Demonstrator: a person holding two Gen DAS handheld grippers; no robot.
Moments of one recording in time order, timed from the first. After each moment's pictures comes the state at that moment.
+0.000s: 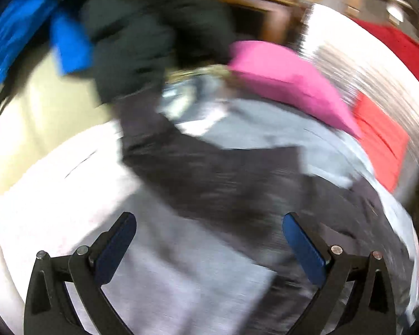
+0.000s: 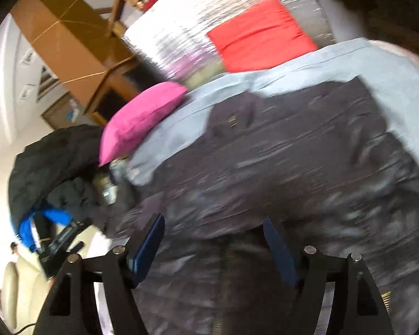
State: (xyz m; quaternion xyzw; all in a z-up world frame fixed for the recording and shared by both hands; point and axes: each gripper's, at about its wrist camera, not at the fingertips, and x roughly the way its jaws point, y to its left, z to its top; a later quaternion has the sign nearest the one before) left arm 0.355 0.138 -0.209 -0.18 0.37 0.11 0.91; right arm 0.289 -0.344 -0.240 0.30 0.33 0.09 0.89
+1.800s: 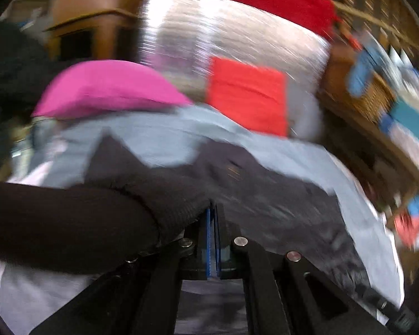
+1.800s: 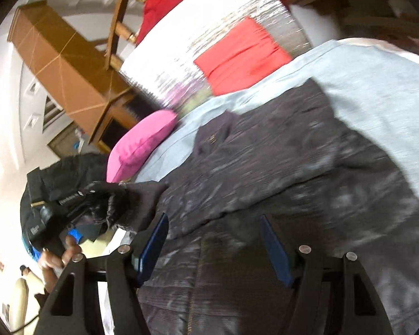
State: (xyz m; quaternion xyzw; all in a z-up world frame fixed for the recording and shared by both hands) left arm 0.352 -0.140 -0.158 -0.02 0.33 -0.22 0.92; right arm 0.224 -0.405 -0.265 0.36 0.26 0.05 0.90
